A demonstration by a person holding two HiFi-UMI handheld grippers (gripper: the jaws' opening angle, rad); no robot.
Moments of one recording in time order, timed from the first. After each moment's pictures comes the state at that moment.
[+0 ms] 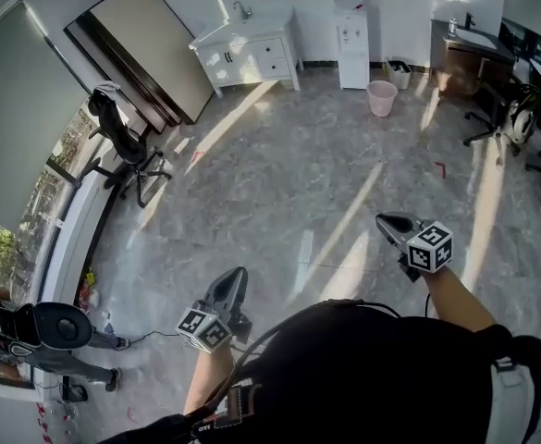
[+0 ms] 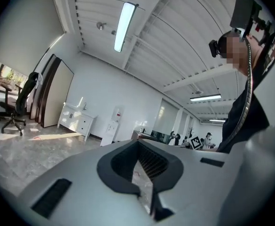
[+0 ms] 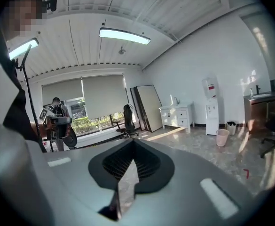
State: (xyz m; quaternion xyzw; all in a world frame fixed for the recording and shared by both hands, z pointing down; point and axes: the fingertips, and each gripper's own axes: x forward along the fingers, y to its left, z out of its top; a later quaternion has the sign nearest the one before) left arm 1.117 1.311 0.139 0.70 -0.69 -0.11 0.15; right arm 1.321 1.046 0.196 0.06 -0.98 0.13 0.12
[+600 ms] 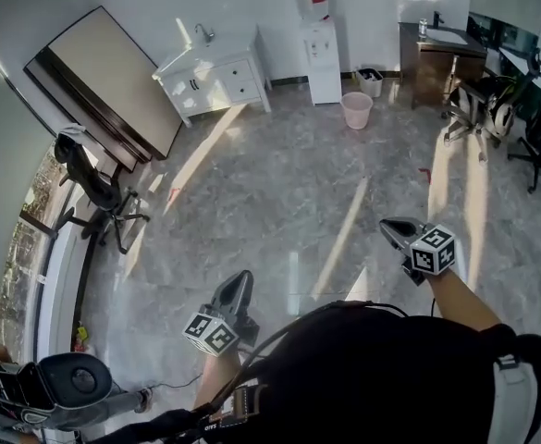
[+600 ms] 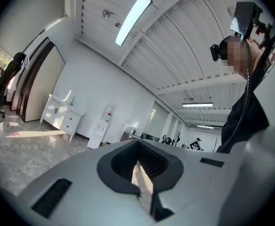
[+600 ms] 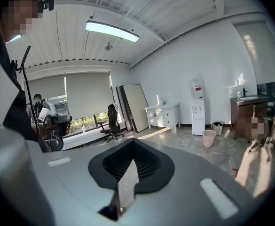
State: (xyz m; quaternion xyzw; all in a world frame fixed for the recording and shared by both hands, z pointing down) left arm 1.006 1.173 0.151 0.75 -0.63 -0.13 0.16; right arm 1.253 0.946 0.208 0.15 -0.97 0.14 0.13
